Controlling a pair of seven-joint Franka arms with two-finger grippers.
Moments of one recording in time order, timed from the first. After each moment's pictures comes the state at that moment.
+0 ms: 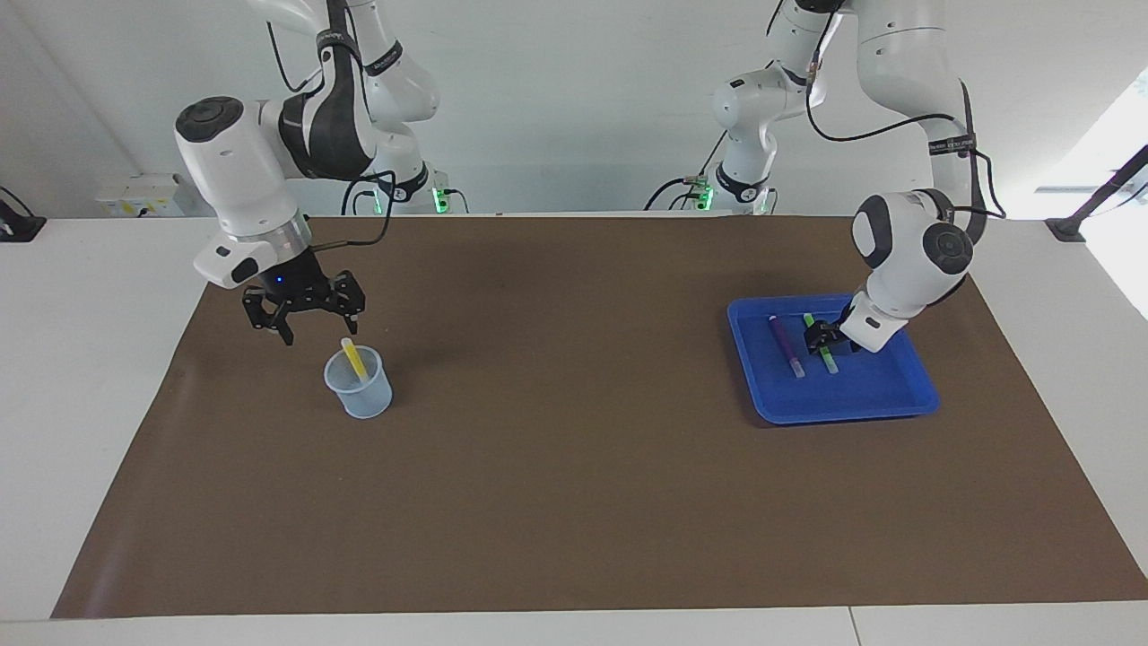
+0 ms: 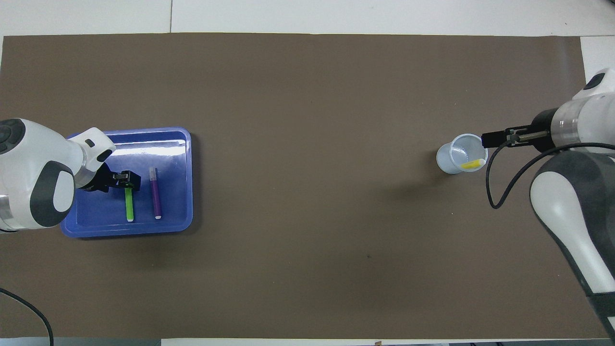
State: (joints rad) left arm 0.27 0.18 -0.25 -2.17 0.05 2.20 0.02; right arm -0.11 -0.03 0.11 -1.93 0.05 2.04 -0.11
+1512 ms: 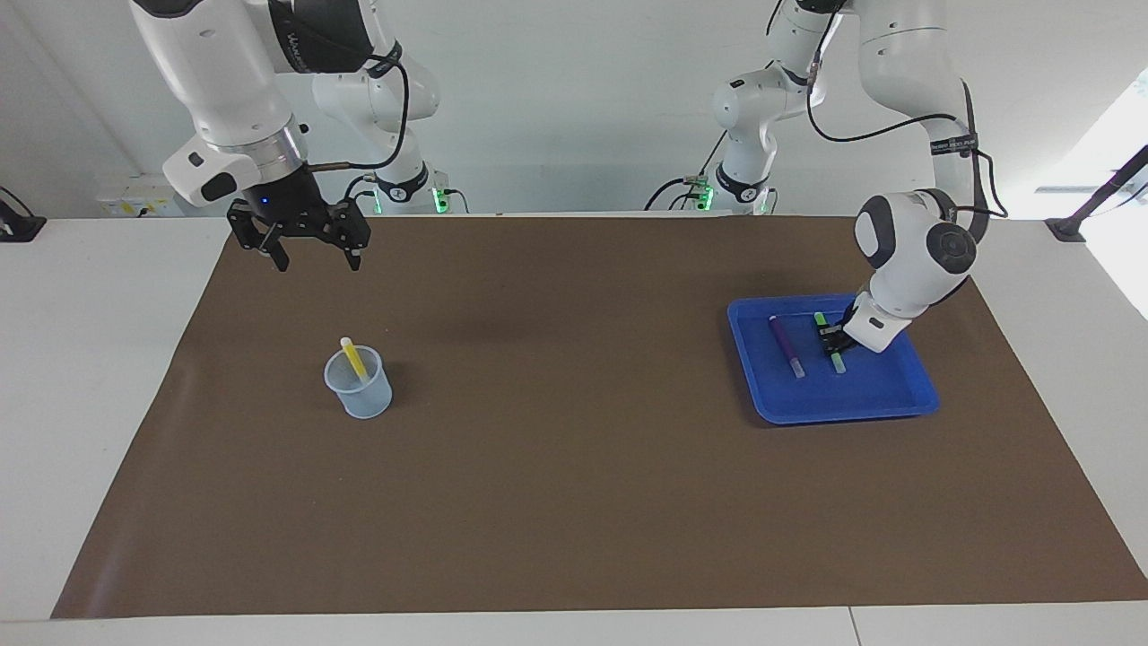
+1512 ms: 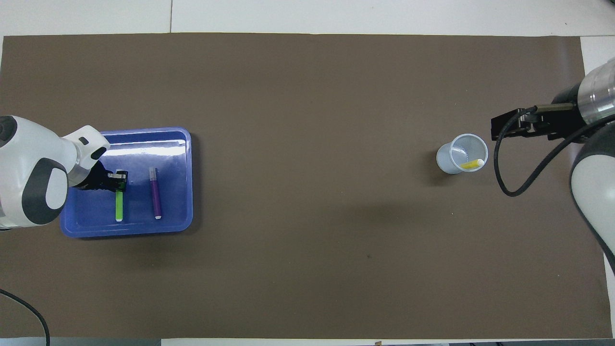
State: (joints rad) left arm 0.28 0.18 -0.25 -2.13 0.05 2.13 0.01; right arm -0.02 0.02 0.11 -1.57 -0.01 1.62 0.11
